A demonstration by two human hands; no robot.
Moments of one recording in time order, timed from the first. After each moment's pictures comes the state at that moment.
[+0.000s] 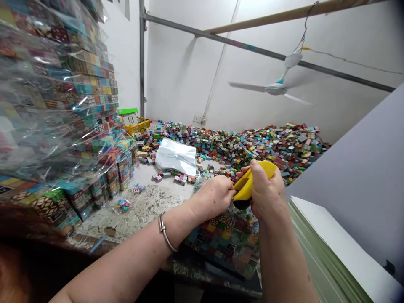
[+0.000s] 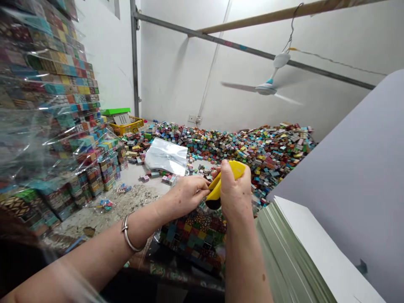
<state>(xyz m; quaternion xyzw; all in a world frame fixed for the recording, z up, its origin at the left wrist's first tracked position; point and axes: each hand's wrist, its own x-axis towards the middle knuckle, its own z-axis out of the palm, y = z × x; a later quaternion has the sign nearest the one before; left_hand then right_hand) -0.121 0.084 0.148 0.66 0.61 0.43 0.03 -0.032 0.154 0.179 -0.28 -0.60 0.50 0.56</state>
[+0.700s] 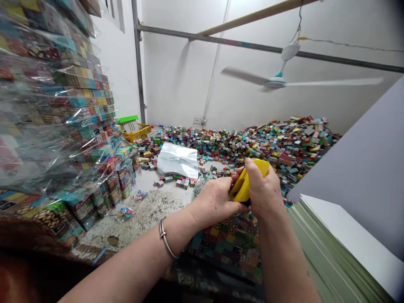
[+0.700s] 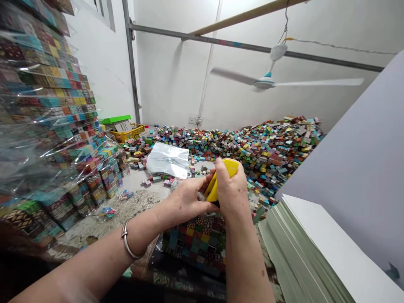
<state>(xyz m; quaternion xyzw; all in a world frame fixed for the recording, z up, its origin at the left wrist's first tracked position) -0.118 0.083 0.149 0.62 0.62 0.46 0.11 -0.035 0.165 0.172 -0.28 -0.60 0.52 0.53</state>
